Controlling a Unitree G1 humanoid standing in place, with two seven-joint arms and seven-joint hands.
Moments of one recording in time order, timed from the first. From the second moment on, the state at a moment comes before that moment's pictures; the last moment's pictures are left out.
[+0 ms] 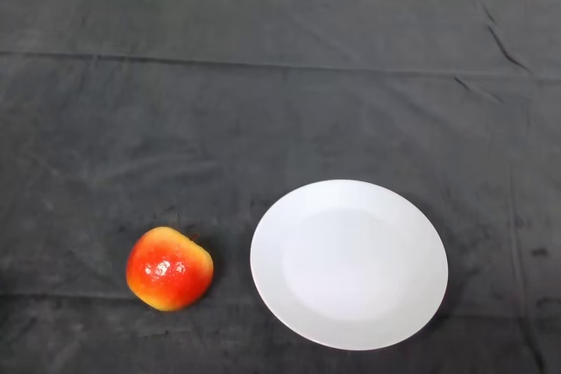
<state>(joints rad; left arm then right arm) 0.00 0.44 0.65 0.54 -0.21 -0.44 0.51 -0.69 -0.57 -1.06 1.18 0.98 0.05 0.29</state>
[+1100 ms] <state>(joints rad) 0.03 0.44 0.58 0.14 -0.13 -0.20 0.58 -0.69 -0.57 -1.06 1.18 0.98 0.05 0.29</state>
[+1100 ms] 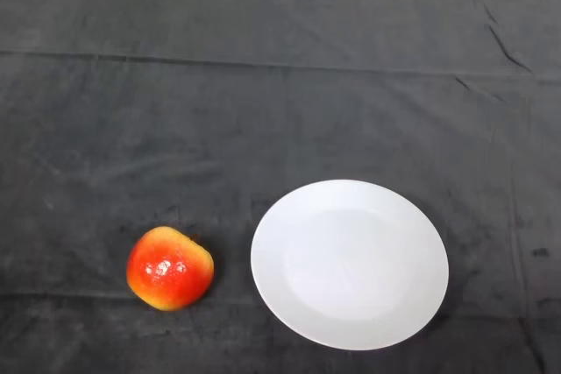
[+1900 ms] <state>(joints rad) 0.06 0.44 0.31 -0.16 0.06 0.04 0.54 -0.69 -0.57 -1.06 1.18 0.98 0.05 0.29</state>
